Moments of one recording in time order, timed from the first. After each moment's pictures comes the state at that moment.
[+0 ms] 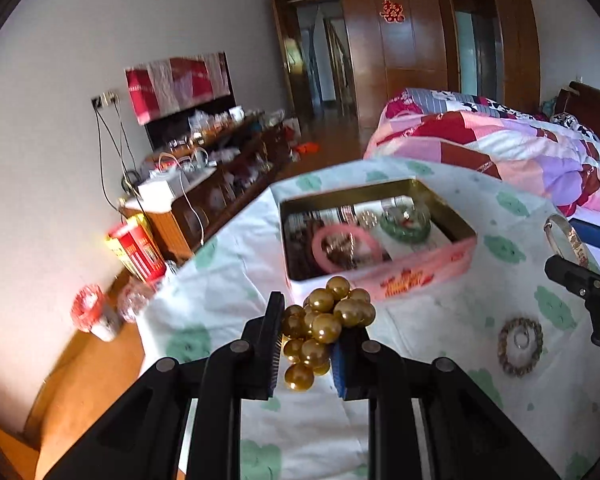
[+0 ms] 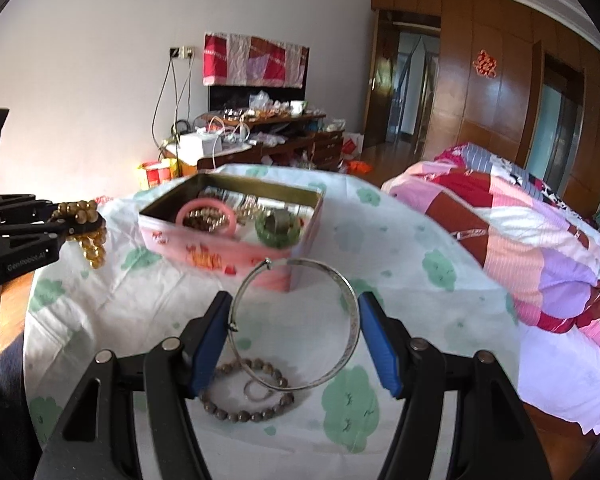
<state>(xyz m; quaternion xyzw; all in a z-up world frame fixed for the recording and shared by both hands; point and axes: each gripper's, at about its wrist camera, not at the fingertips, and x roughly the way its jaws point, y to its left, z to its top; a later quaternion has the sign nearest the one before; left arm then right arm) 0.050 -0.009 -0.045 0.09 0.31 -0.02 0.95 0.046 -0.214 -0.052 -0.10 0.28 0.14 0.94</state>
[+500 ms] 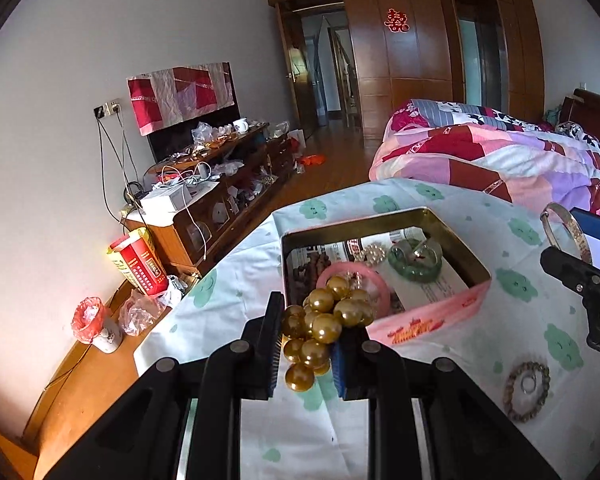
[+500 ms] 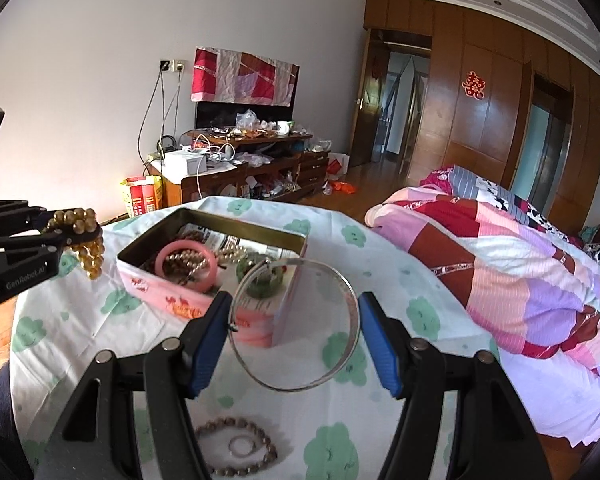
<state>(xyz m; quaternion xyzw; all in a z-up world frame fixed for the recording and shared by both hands) 0.086 -0.014 -0.034 0.08 0.29 -0.02 0.95 0.077 -0.201 -0.029 -0.12 0.25 0.12 0.95</state>
